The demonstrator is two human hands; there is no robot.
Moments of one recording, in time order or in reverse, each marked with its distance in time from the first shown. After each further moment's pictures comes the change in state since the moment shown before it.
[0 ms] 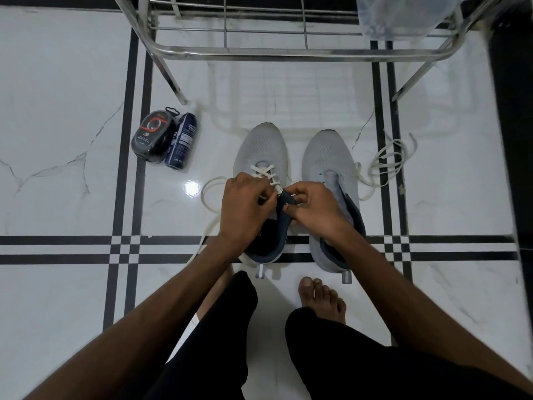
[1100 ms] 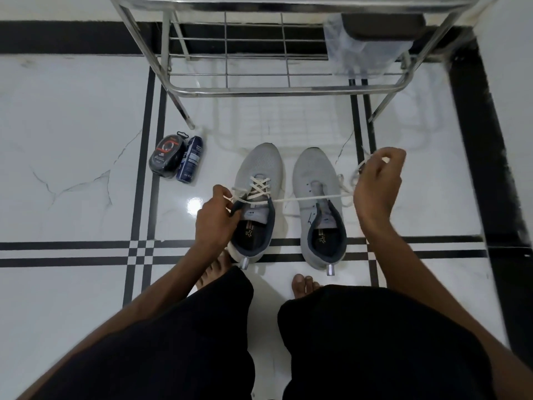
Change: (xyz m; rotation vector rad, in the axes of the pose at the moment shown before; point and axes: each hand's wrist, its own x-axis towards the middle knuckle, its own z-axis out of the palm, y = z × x) left_hand -0.024 -0.026 -0.039 -0.005 -0.056 -0.281; right_hand -0.042 -0.038 -0.091 0.251 0.835 -0.136
